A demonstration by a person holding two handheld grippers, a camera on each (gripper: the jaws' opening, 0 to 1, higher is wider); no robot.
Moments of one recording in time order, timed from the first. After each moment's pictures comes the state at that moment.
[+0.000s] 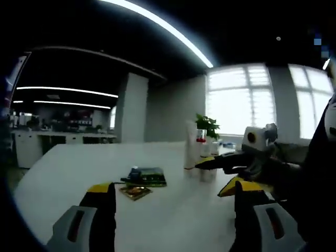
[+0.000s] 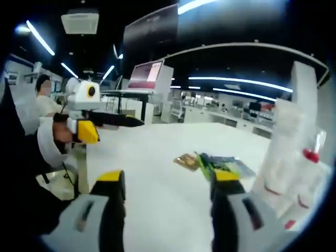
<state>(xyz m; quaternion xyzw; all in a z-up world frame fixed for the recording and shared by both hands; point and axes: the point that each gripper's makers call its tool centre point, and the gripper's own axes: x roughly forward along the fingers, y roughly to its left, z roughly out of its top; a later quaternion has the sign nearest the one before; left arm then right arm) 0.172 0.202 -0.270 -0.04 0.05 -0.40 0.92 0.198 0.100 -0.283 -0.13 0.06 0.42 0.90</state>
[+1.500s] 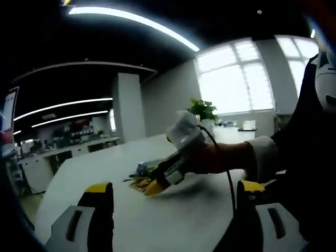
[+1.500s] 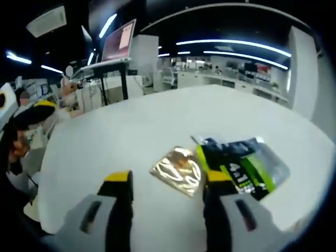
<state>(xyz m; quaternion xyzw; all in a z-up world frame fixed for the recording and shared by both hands) 0.147 0.219 -0.272 0.07 0.05 -0.38 0.92 0.312 0.168 -0.346 -0.11 0.22 0.39 0.89</state>
